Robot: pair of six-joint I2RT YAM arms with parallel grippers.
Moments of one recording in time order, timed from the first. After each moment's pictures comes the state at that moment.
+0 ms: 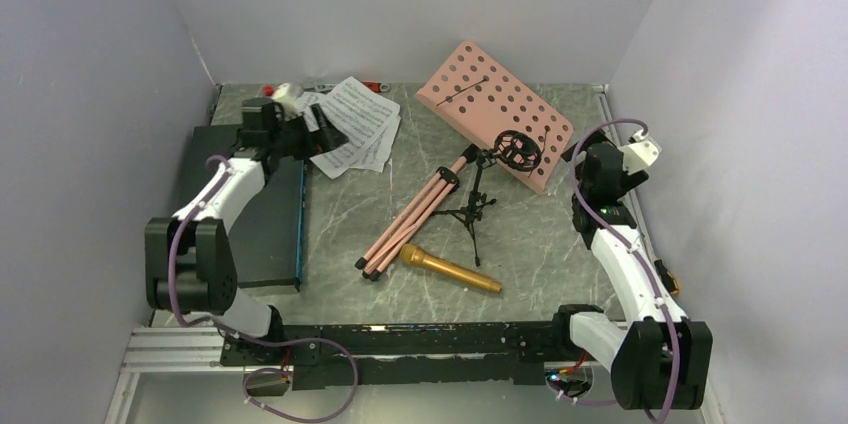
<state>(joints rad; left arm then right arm) 0.01 1.47 1.00 -0.04 0.47 -0.43 0.00 1.03 0.66 0.05 0.56 0.56</state>
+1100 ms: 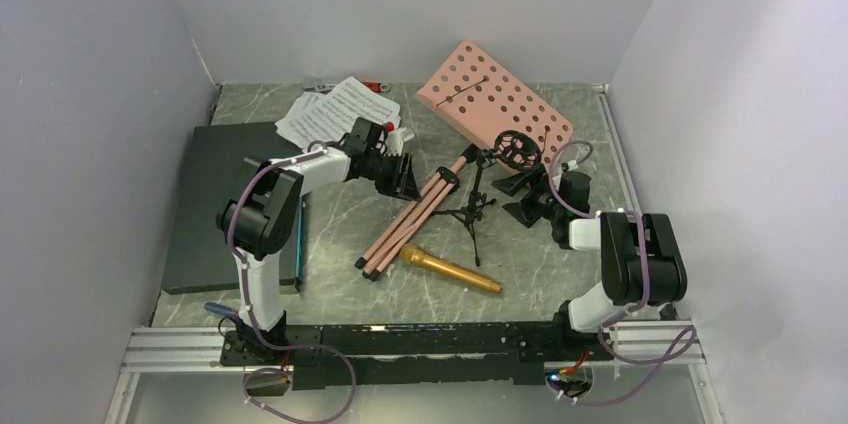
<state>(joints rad) -0.46 1.96 1.26 -0.22 0.66 -0.29 -0.04 1.52 0.41 0.58 -0.54 1.02</state>
